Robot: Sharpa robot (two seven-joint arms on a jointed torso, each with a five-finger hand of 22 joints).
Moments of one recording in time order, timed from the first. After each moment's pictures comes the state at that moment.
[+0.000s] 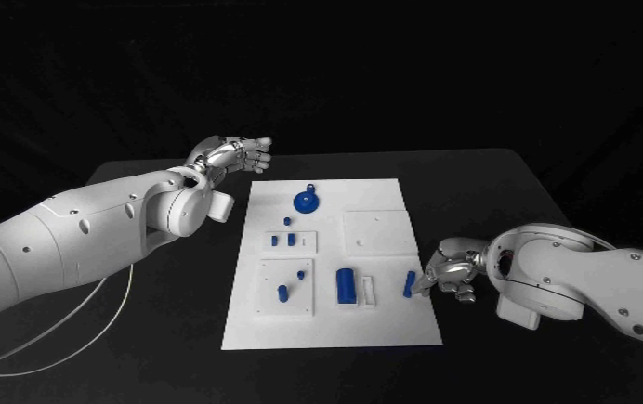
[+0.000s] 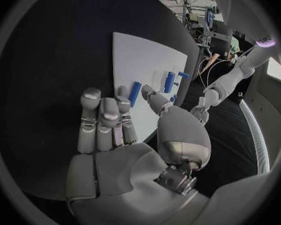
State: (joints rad) left arm 1.31 -0.75 -0.11 1.18 -0.14 -0.25 0.30; left_hand 0.89 -0.12 0.40 -0.23 0.06 0.81 0.18 0.32 0.46 1.15 0.14 0.07 0.09 0.84 0.15 0.53 0.24 0.05 0.60 0.05 0.52 1.23; right arm 1.23 -1.01 -0.13 1.71 -0.98 0.05 -0.53; right_hand 0.78 -0.11 0.59 -0.20 0.05 1.03 0.08 0.27 0.65 1.16 -0.03 1.09 1.11 1.32 -0.13 1.20 1.09 0.21 1.22 -0.07 0.94 1.29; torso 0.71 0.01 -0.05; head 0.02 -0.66
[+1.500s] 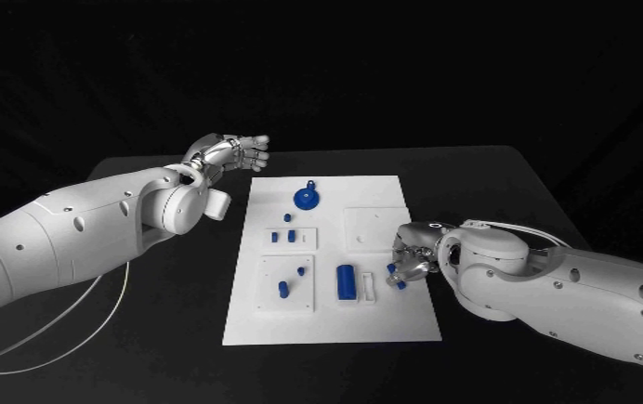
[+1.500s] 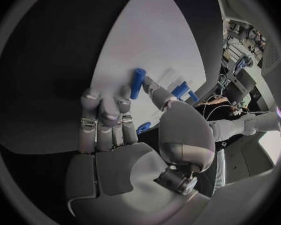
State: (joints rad) left arm 1.31 -0.76 -0.11 1.18 -0.14 -0.23 0.29; left_hand 0.89 -0.11 0.40 -0.23 0.06 0.81 0.18 0.32 0.46 1.15 0.14 0.07 0.09 0.84 0.15 0.53 0.25 0.06 0.60 0.05 0.52 1.23; right arm 1.19 -0.84 -0.13 1.67 -1.52 -0.03 -0.55; right_hand 0.93 -0.20 0.68 -0.26 0.05 1.04 0.08 0.28 1.03 1.17 -0.03 1.08 1.12 1.32 -0.13 1.20 1.08 0.21 1.22 -0.06 0.94 1.29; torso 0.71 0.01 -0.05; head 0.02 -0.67
